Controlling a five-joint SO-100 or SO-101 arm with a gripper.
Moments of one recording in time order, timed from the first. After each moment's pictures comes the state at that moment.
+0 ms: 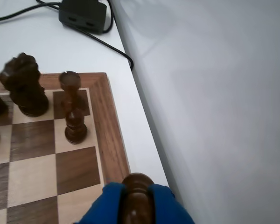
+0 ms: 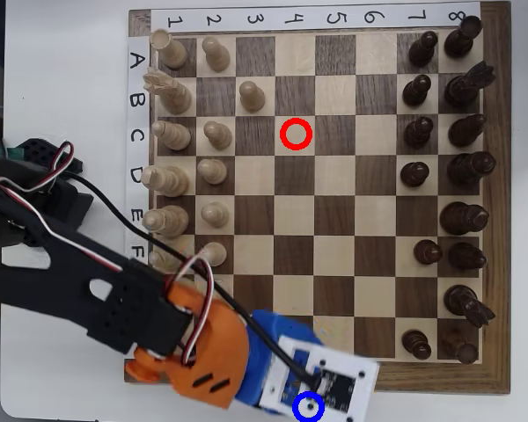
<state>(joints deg) 28.7 86.3 101.1 18.4 74.2</state>
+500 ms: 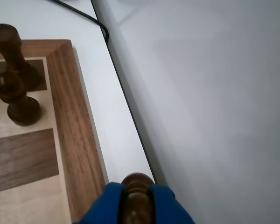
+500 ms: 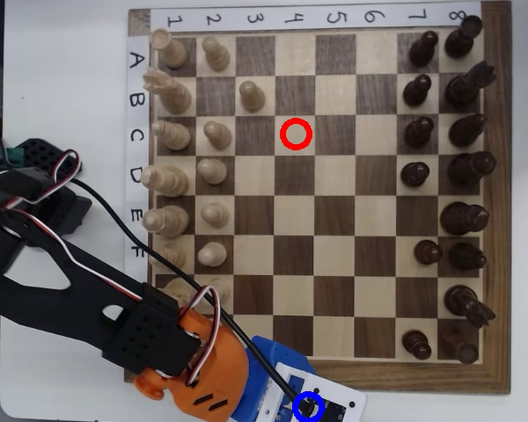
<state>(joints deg) 33.6 77.3 102.1 10.2 72.7</state>
